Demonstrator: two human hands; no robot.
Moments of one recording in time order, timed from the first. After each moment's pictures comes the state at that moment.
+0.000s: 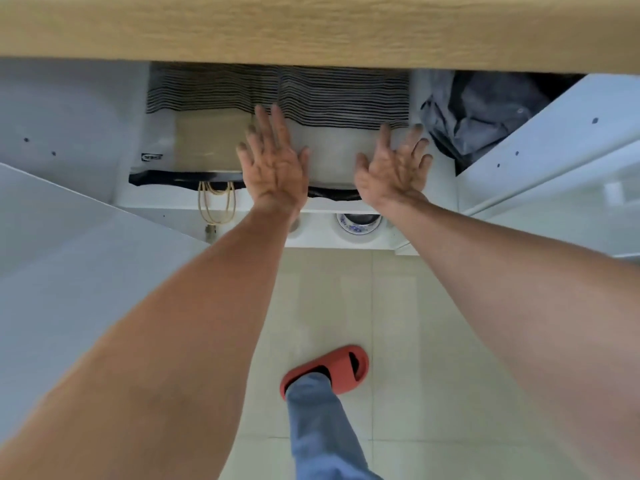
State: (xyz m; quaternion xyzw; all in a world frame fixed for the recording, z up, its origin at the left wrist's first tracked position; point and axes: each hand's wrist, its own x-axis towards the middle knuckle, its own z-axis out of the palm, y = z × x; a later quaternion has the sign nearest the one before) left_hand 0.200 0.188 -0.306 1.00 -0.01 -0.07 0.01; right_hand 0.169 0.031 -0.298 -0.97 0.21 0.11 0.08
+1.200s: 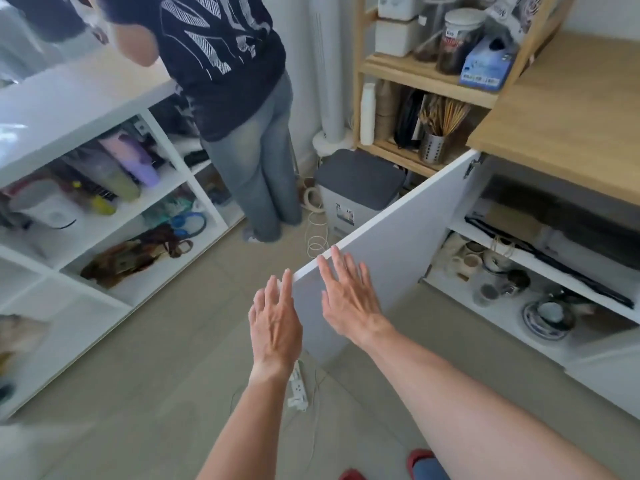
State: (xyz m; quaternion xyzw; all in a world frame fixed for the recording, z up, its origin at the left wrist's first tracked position) left_hand -0.342 0.634 -0.055 0.93 0.33 0.08 0.11; right_hand -0.238 0.532 -0.046 -0.91 -0.38 0.07 0.14
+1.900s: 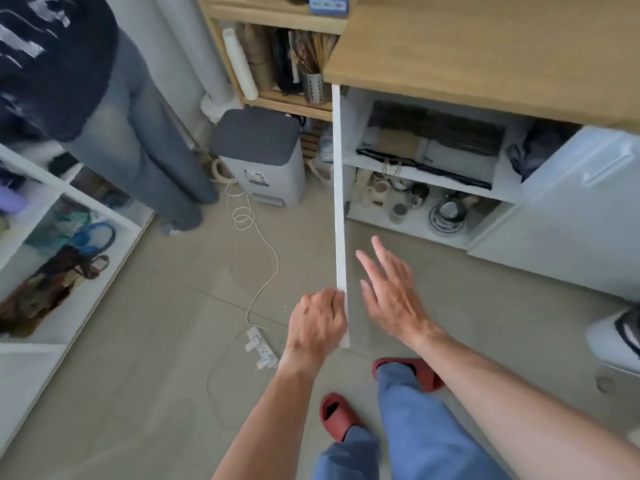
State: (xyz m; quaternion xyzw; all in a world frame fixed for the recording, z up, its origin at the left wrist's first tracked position) left_hand -0.335 0.442 -0.036 0.97 0.03 -0.03 0.24; right_hand -0.280 0.284 -0.070 -0.95 -0.22 0.02 0.24
